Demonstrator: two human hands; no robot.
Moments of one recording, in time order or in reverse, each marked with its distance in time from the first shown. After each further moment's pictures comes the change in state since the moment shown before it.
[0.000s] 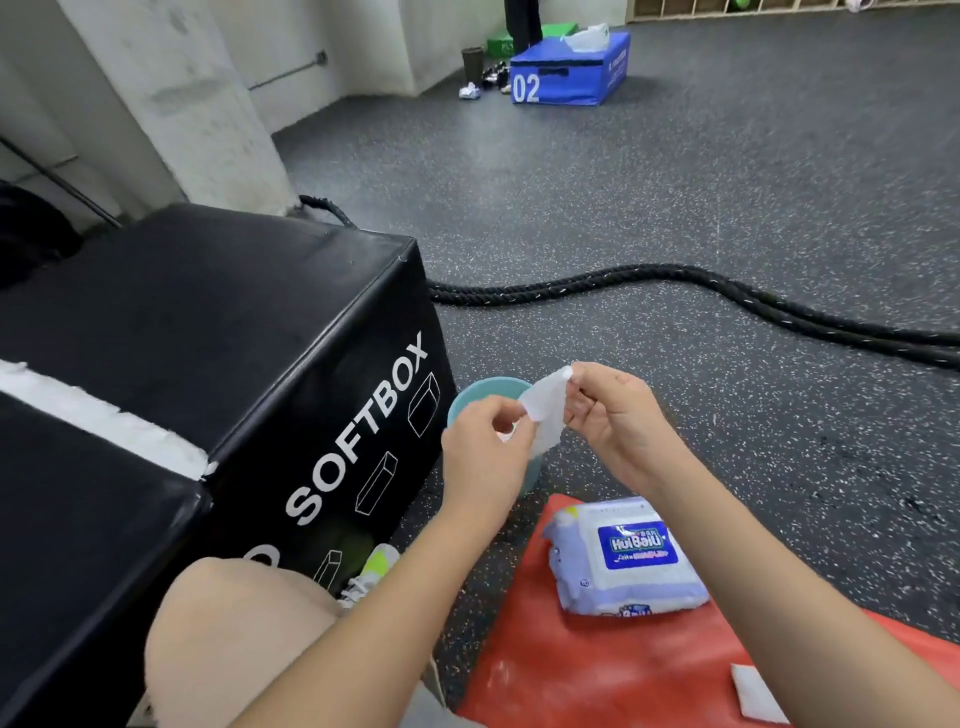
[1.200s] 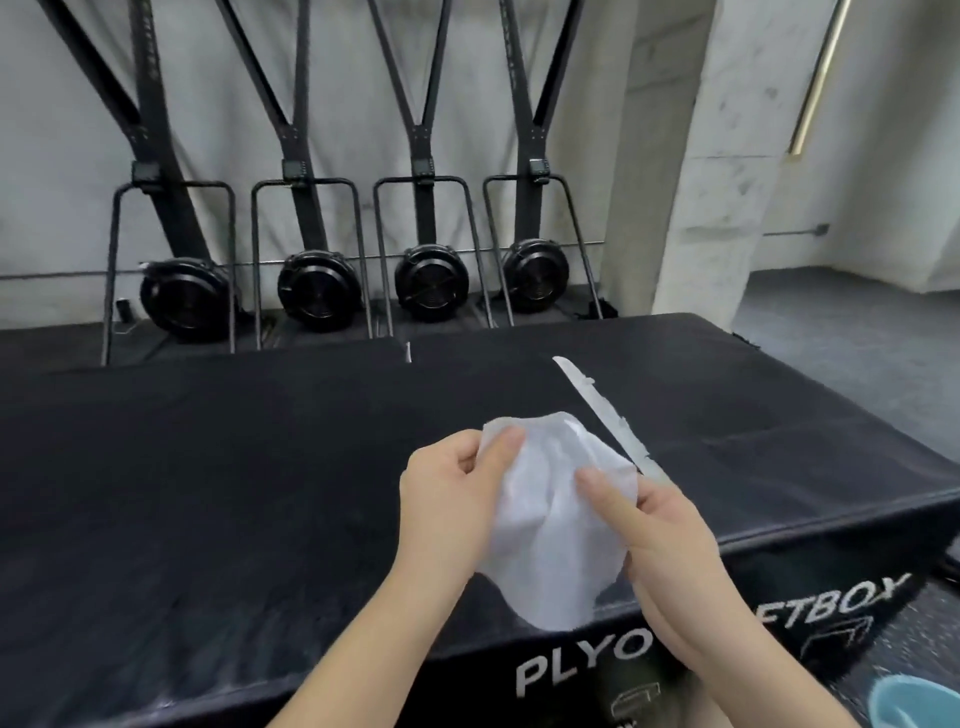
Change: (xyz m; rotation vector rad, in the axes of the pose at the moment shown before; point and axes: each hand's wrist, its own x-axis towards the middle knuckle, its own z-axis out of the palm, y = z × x) left_hand -0.174 -0.054 -0.465 -0.251 0.865 -0.226; right_hand -0.124 0.112 0.444 -0.404 -0.776 0.164
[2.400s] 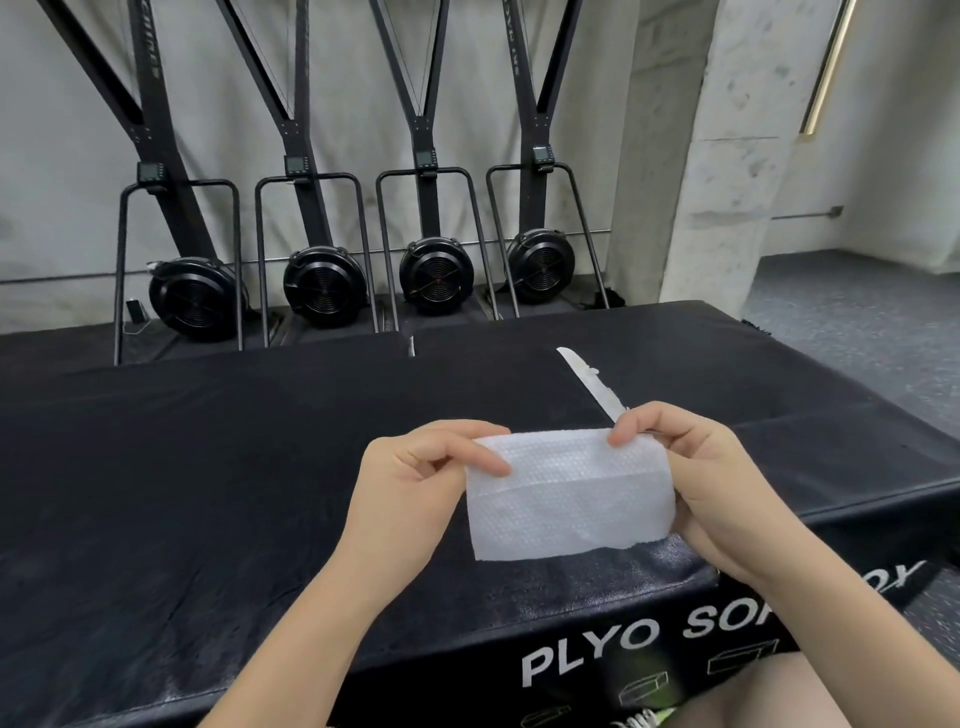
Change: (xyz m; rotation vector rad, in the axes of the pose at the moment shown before) left_hand -0.004 0.006 -0.036 -0.043 -0.155 0.189; right_hand 0.029 -0.031 -0.034 0.015 -0.186 -0.061
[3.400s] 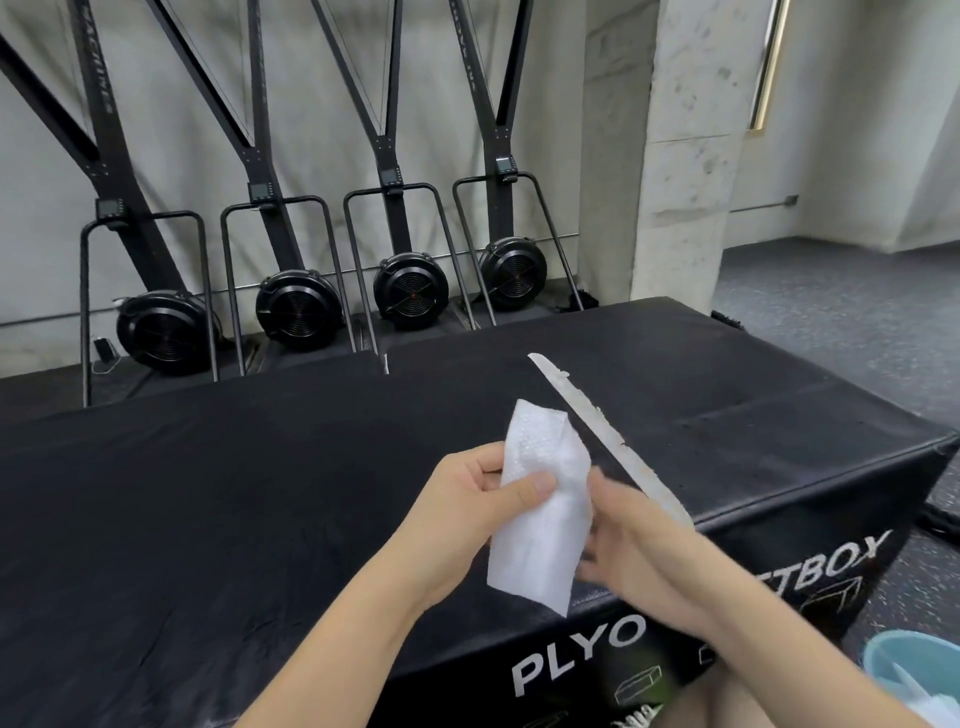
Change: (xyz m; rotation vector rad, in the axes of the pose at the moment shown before) left_hand 0.014 -0.005 0.050 -0.218 -0.430 -0.328; right_hand -0.013 0.053 -0.010 0.305 -0.224 0.258
